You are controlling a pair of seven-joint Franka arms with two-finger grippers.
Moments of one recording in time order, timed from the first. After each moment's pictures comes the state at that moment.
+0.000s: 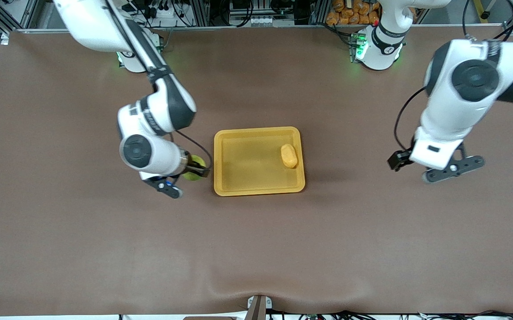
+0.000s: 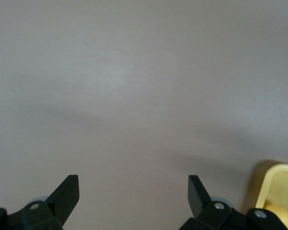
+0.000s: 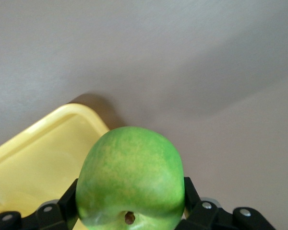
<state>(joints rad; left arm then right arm) -0.16 0.13 -0.08 -1.75 0.22 1.93 -0.54 0.51 0.55 -0.04 -1.59 0.24 1.99 0.89</state>
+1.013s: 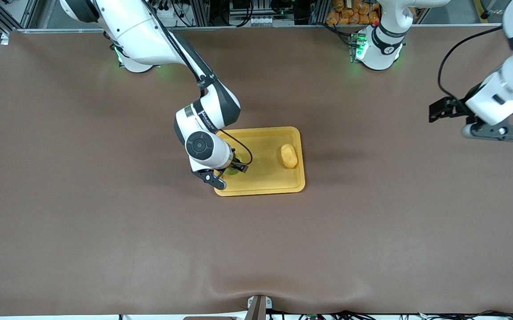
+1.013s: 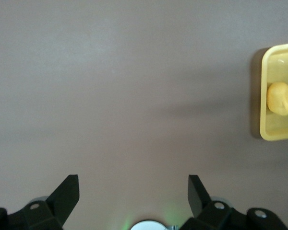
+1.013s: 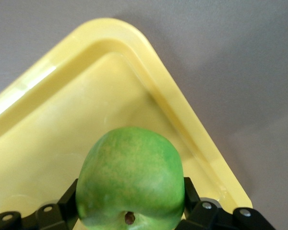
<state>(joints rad) -0.09 -0.02 0.00 -1.70 0.03 1.58 0.03 0.66 0.70 -0.04 -1.57 0.31 2.13 1.00</state>
